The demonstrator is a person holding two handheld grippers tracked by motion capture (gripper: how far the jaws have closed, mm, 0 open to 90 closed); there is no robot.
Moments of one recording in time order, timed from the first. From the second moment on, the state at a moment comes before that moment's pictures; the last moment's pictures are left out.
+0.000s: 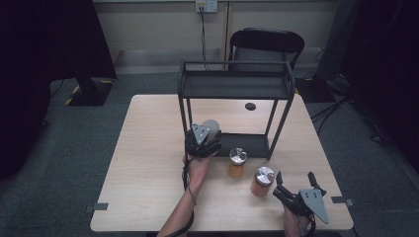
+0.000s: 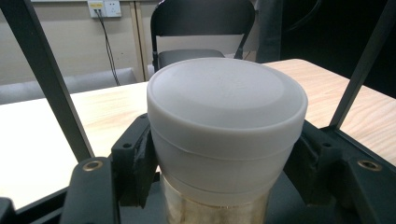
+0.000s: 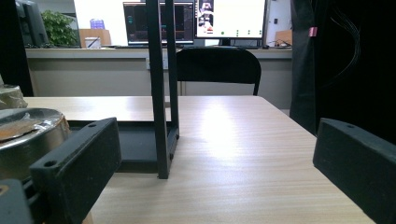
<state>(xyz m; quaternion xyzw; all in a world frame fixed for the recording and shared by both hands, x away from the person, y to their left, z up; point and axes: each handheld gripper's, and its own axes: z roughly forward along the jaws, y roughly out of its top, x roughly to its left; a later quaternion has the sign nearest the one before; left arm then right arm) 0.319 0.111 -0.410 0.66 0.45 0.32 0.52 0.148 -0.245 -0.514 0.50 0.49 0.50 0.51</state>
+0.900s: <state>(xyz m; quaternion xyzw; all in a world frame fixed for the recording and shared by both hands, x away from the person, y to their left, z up) 0.322 0.111 -0.391 0.65 0.43 0.34 0.53 0.148 -0.245 -0.513 0.50 0.49 0.50 0.51</state>
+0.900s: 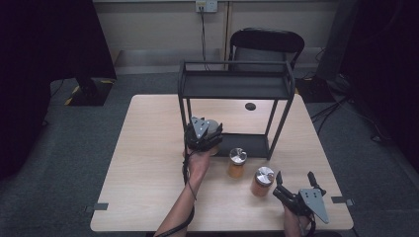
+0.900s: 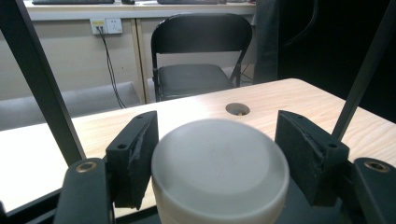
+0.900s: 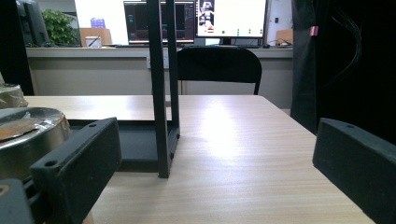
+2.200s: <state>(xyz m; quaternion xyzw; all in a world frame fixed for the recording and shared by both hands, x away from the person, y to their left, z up) 0.300 0.129 -0.366 0.64 0.38 0.34 0.58 0.149 -0.245 -0.512 0.50 0.49 0.49 0.51</state>
